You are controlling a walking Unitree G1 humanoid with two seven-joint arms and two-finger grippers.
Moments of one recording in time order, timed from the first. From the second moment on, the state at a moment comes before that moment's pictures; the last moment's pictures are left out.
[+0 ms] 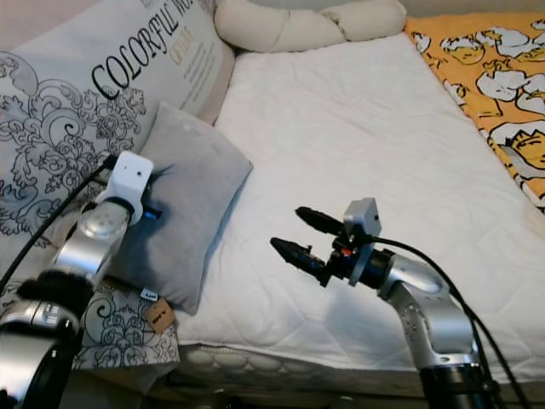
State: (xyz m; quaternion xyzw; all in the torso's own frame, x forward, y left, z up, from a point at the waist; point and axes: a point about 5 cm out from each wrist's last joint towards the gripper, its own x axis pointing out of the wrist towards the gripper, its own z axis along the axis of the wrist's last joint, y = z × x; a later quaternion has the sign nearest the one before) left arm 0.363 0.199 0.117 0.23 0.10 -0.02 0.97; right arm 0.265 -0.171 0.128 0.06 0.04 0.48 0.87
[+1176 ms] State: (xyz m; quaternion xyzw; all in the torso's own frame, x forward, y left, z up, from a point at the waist) left arm 0.272 0.210 0.144 0.03 0.02 -0.05 1.00; right arm 0.265 -0.189 0.112 0.13 0.06 0.07 0.99
